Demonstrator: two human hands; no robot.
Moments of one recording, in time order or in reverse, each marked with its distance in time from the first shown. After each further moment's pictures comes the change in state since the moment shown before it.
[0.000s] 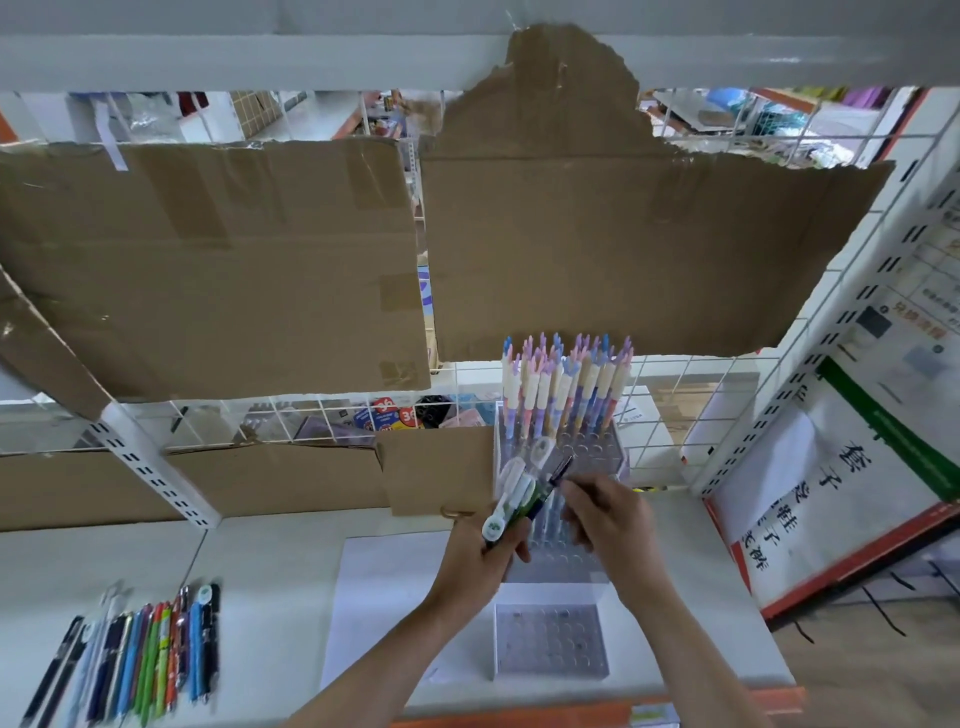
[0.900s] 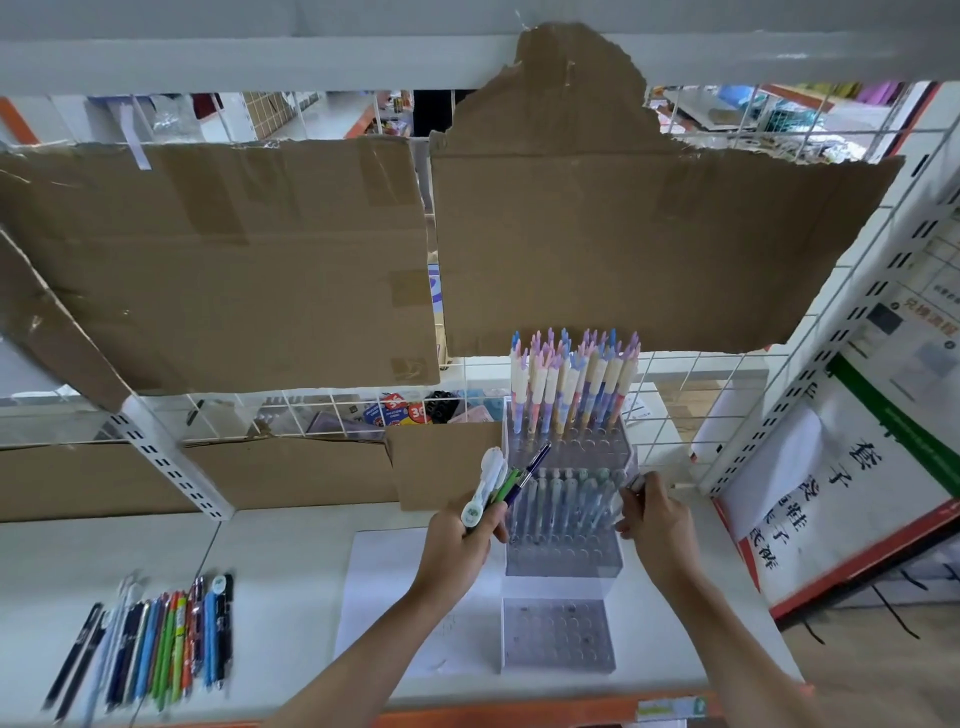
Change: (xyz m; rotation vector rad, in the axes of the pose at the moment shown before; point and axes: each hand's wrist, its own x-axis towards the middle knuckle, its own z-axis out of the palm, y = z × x) left_hand 0.000 -0.006 -0.019 0.035 0.119 -0.030; right_hand 0.029 0.072 -0.031 -0.490 0.128 -0.028
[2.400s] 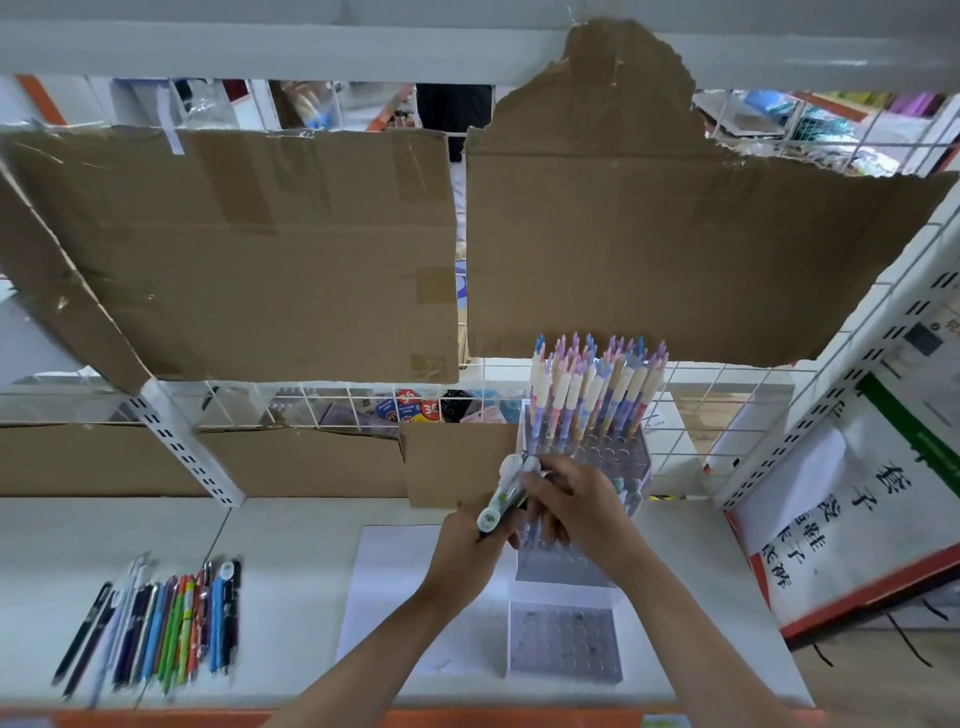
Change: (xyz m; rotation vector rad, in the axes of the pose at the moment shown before) left_hand 0.000 0.011 -0.005 0.038 -0.028 -0.013; right_hand -0.018 -0.123 0.004 0.374 -0.461 -0.104
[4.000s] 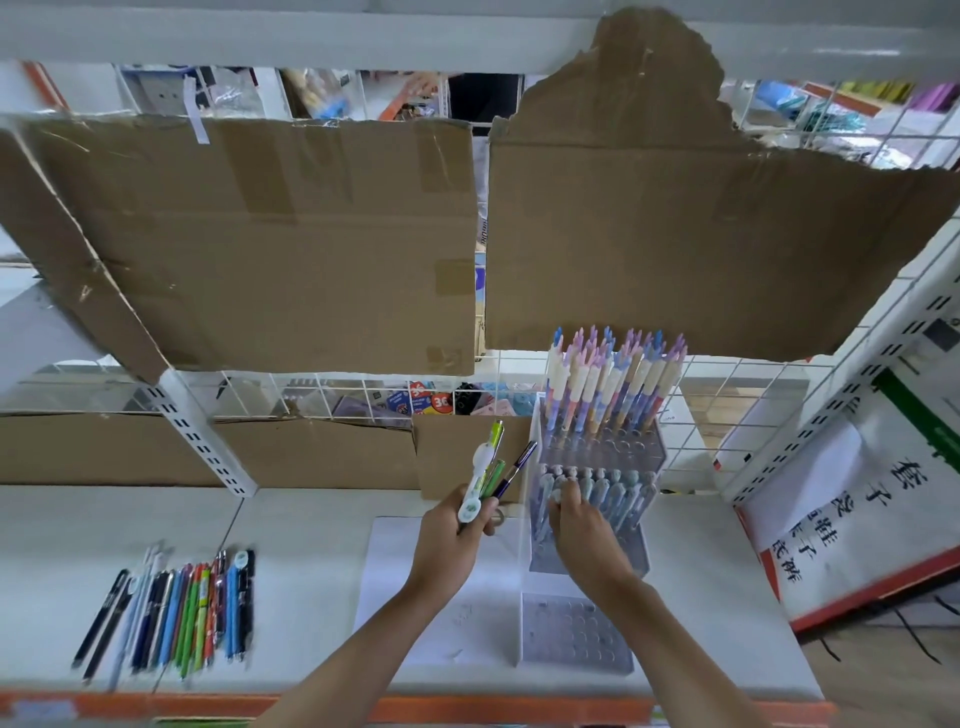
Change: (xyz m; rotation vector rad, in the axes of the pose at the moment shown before) left_hand -0.009 -0.014 -0.026 0.074 0.135 0.029; right_hand 0.007 0.062 0.034 -0.536 0.026 0.125
